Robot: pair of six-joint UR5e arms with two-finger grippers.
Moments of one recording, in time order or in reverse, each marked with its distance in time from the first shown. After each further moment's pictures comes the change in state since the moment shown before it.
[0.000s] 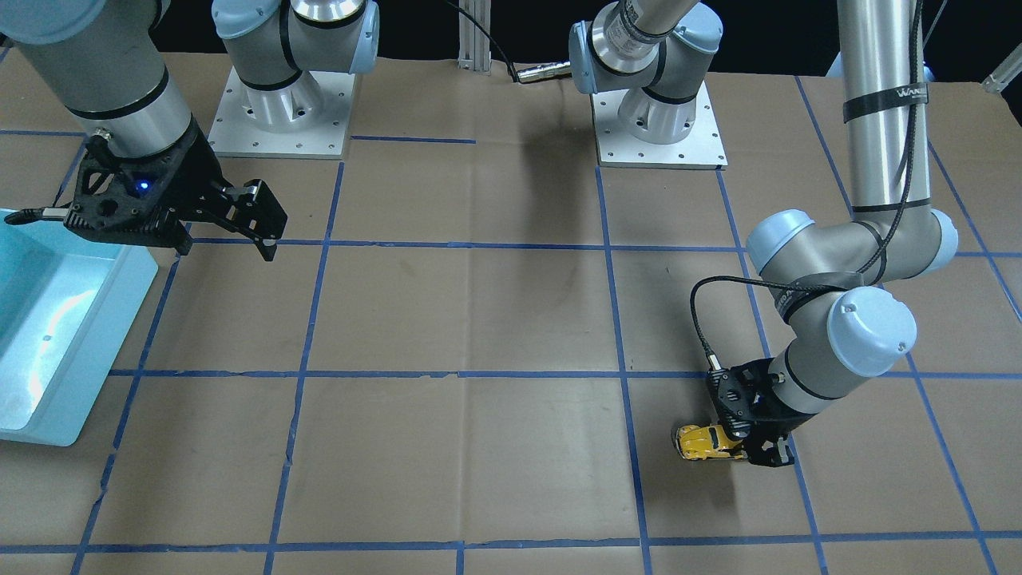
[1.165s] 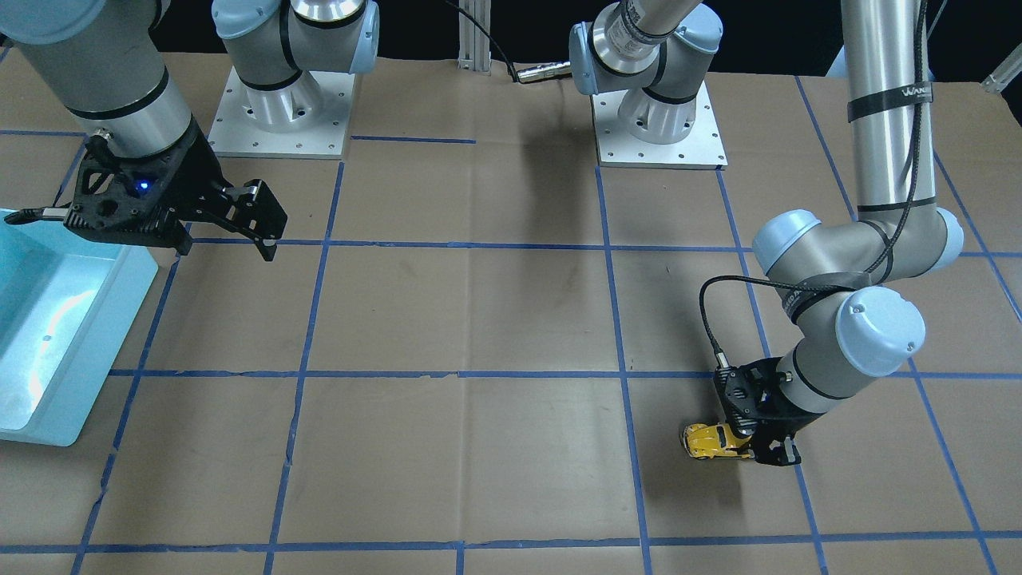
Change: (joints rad) left arm 0.006 0.000 0.000 -0.002 0.012 0.041; right arm 0.000 0.000 0.000 0.000 0.000 0.001
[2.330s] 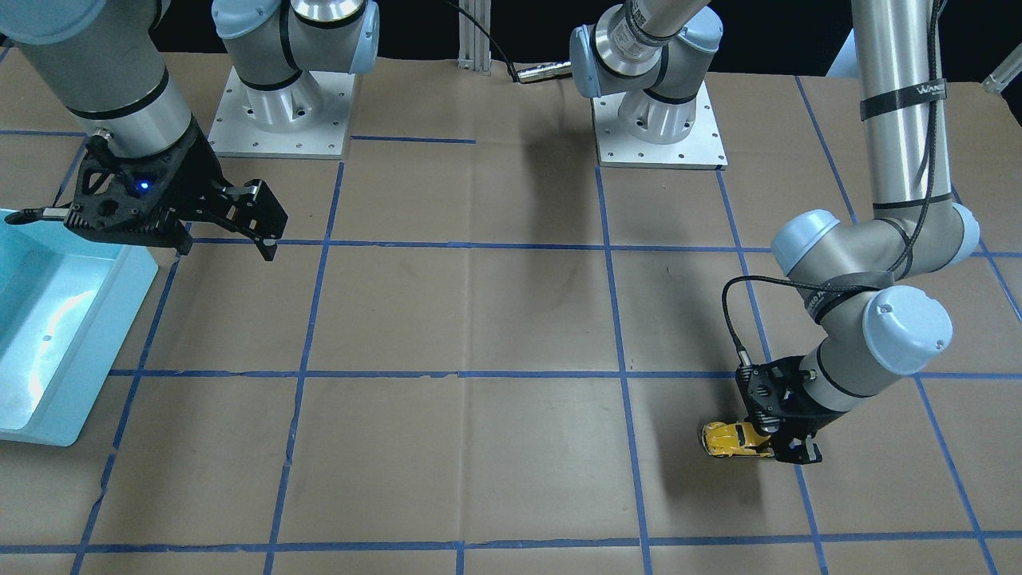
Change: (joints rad) left arm 0.044 0.001 0.000 -0.004 -0.002 0.046; right arm 0.000 0.000 0.000 0.002 0.000 0.000
